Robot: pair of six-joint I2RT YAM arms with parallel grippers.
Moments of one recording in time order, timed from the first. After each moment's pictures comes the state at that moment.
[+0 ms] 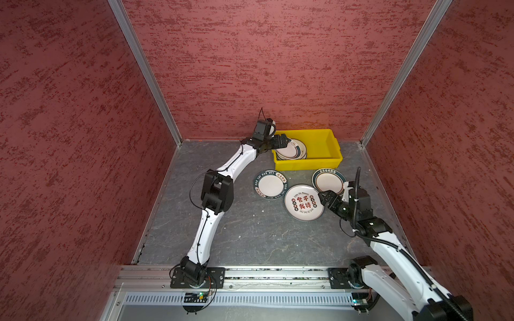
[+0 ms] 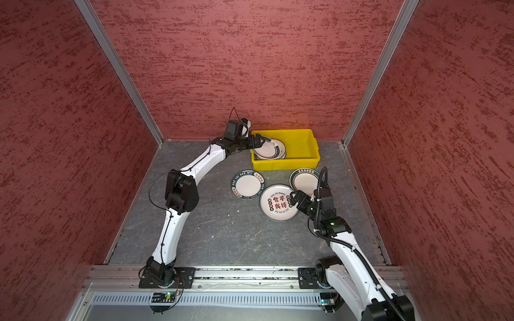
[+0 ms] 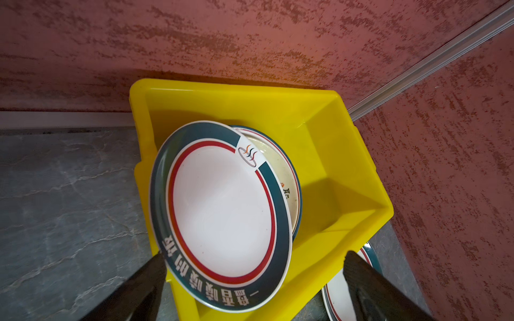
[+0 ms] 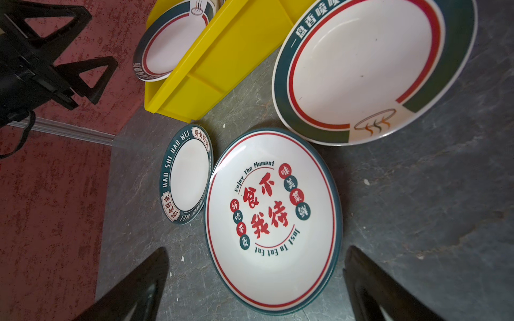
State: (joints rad) left arm -0.46 2.38 2.25 -0.42 0.24 -0.47; right arm 0.19 0.84 0.49 -0.28 -0.18 0.77
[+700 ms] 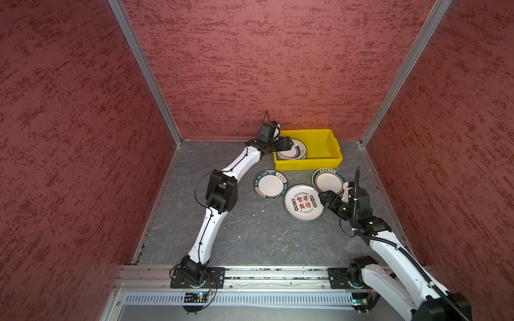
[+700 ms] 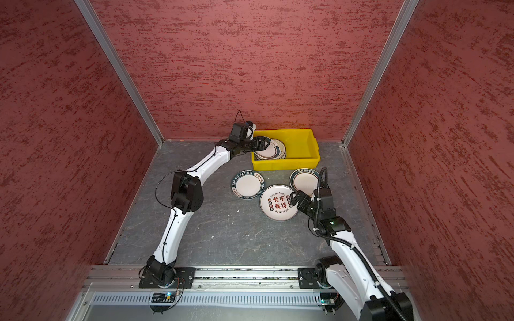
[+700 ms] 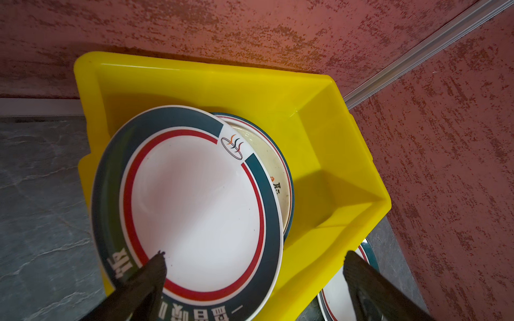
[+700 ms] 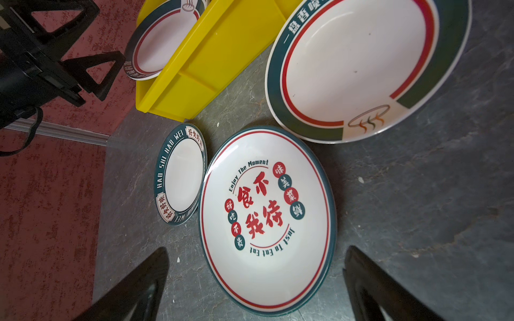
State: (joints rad) left arm -0.49 2.45 2.31 -0.43 0.26 -0.48; right arm 0.18 0.85 0.48 -0.27 -0.18 0.77
